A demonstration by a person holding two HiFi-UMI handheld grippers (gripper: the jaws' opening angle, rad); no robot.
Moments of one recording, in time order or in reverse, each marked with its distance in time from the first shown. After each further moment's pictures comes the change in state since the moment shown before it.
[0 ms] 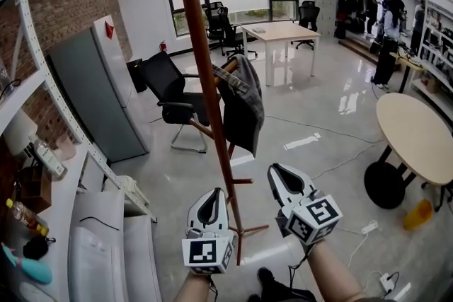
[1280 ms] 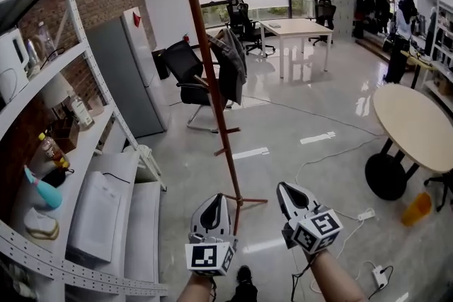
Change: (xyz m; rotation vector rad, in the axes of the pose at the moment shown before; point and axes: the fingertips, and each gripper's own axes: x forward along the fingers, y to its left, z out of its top) left arm -0.210 -0.146 0.008 0.012 -0.039 0.099; right arm -0.249 0.060 -0.047 0.128 0.047 0.067
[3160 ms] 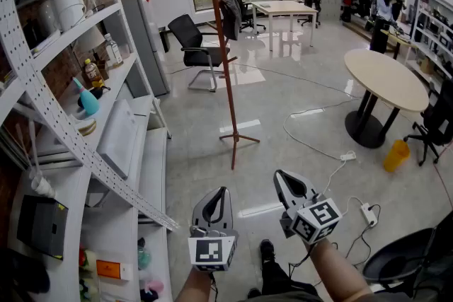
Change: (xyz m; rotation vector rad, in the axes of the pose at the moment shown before) left arm -0.456 -0.129 0.076 0.072 0.080 -0.049; right arm -0.366 0.295 -0.065 -0.038 0.016 0.017
